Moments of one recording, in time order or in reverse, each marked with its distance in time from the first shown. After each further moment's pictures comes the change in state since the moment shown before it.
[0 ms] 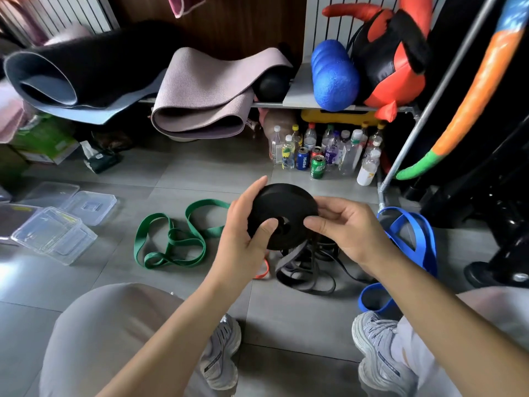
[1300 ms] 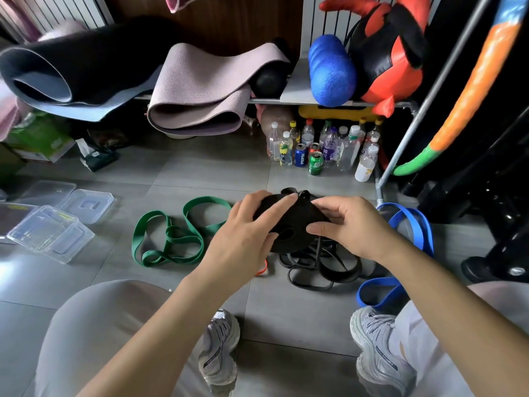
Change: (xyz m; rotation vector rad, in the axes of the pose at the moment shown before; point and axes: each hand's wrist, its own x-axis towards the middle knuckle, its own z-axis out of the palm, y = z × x) left_hand 0.001 0.001 -0.008 0.721 -0.228 0.298; right_hand 0.002 0.001 -0.019 -0.419 -0.097 0.033
